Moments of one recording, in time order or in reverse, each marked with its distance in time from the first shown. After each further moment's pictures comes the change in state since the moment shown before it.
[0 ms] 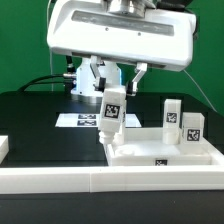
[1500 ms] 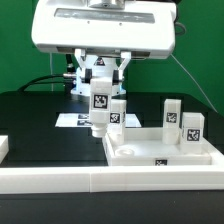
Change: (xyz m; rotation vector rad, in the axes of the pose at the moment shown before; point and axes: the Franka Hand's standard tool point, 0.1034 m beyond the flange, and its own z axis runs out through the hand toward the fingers) arm -0.004 0.017 -0.013 0.069 0.072 0.095
